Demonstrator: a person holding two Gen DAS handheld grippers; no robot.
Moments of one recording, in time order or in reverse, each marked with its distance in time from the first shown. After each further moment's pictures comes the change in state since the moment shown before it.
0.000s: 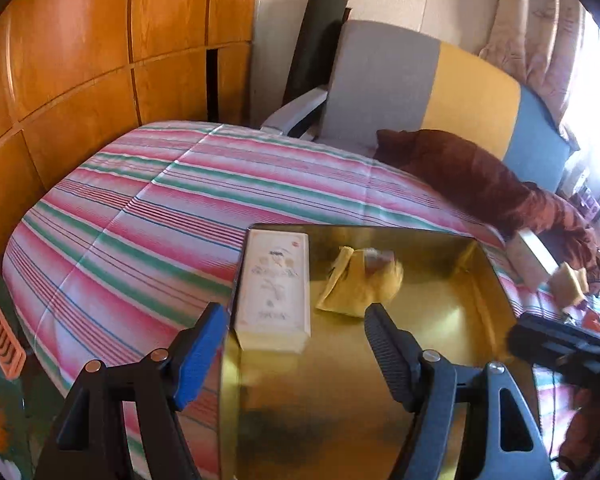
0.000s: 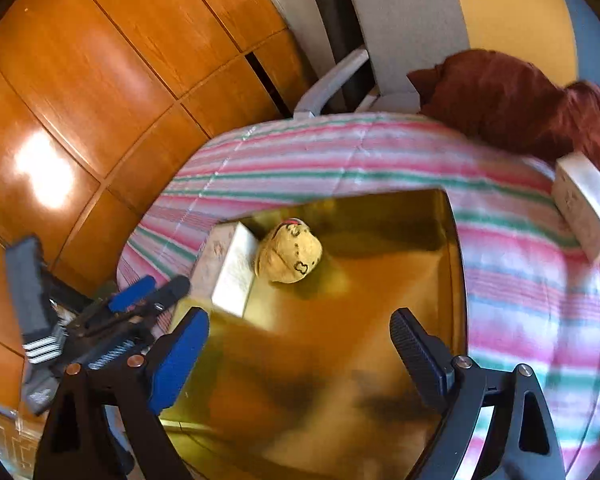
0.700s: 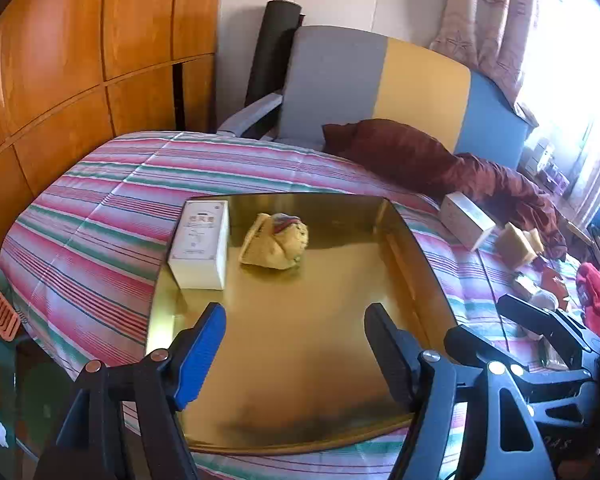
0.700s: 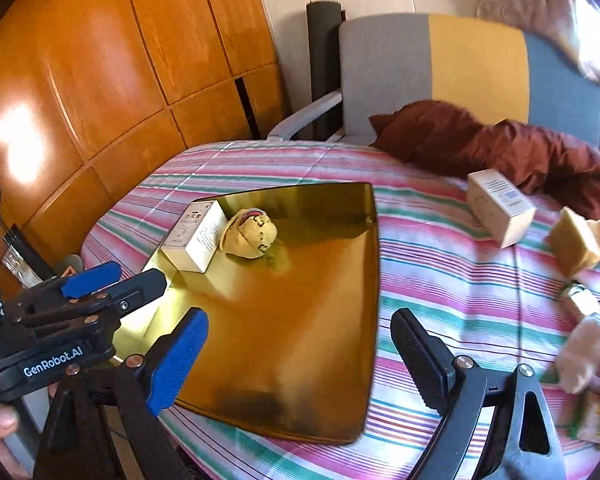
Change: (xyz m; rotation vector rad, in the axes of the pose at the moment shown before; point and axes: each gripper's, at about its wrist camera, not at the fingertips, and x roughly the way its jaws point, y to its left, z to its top) left arm -0.060 -0.065 -0.050 0.077 -0.010 -0.072; right arm -0.074 0.008 -0.077 -0.135 -0.168 -0.208
